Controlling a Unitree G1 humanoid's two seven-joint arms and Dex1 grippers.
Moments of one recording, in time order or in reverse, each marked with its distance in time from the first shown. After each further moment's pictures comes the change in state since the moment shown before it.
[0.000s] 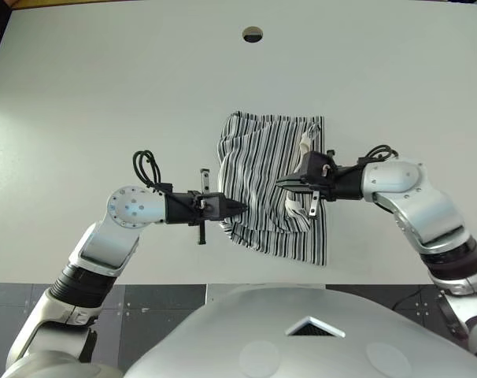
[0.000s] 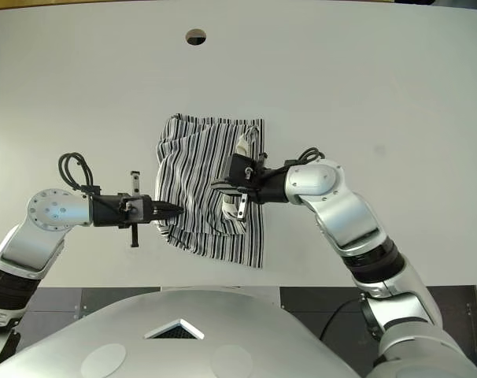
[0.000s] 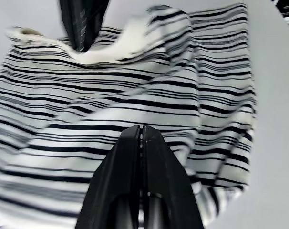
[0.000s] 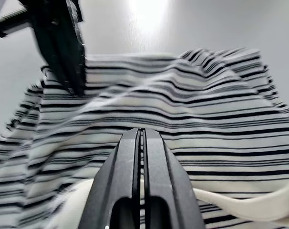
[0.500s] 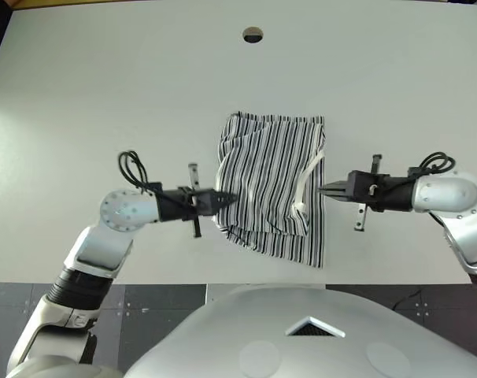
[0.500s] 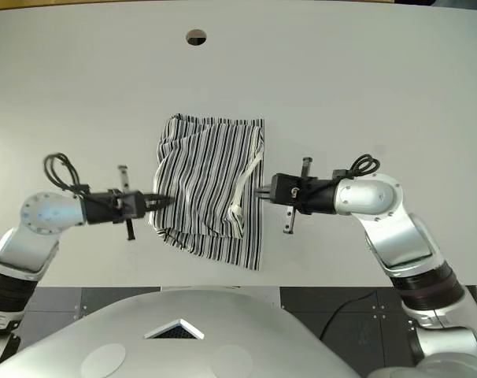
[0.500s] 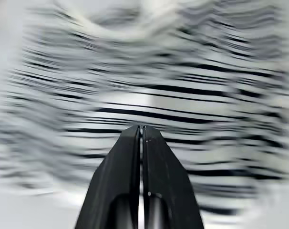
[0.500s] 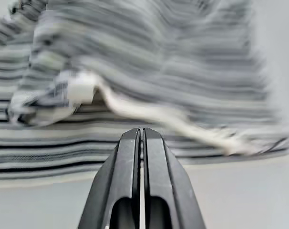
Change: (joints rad) left arm 0.016 -0.012 0.127 0.066 0.015 -0.140 0.095; right arm 0.239 -0.259 -0.232 -0.069 -0.030 -0.401 0.068
